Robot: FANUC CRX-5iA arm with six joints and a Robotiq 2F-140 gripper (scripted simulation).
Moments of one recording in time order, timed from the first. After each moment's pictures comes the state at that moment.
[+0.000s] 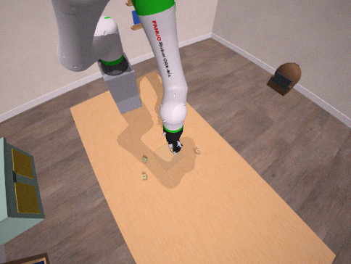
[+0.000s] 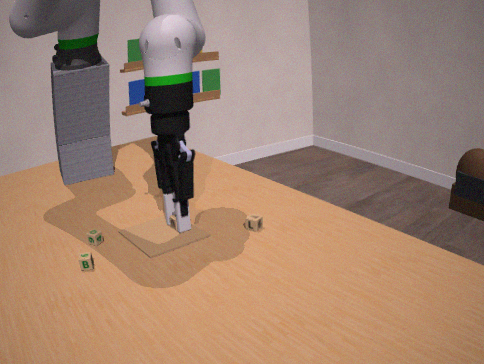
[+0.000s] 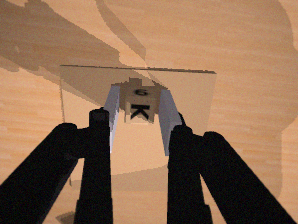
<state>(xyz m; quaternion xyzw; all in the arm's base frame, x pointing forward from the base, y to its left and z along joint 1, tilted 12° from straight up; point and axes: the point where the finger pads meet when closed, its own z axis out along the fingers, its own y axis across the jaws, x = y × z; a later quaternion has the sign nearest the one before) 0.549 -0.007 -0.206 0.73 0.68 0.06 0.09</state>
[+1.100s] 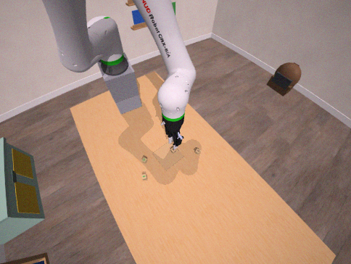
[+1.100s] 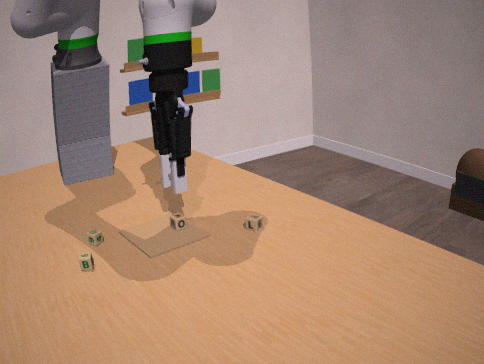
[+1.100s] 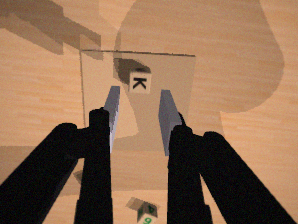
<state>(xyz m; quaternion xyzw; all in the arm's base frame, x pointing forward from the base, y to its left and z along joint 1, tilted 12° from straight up) 0.532 -0.003 -0.126 0.73 0.68 0.06 0.09</state>
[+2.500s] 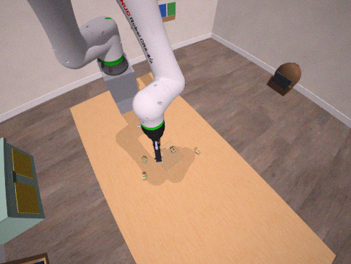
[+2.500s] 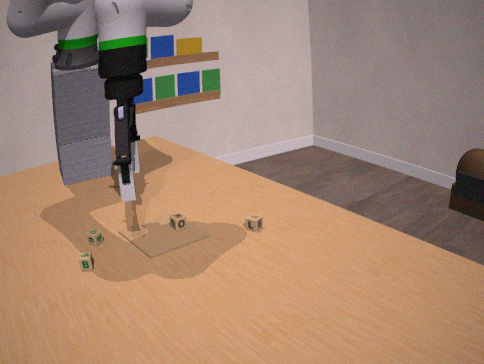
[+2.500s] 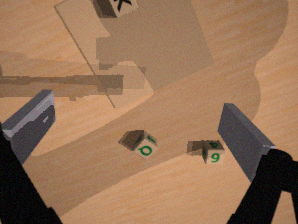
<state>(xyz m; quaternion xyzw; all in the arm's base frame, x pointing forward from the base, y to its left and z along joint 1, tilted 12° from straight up) 0.507 -0.087 -0.125 0.88 0.47 0.08 0.07</state>
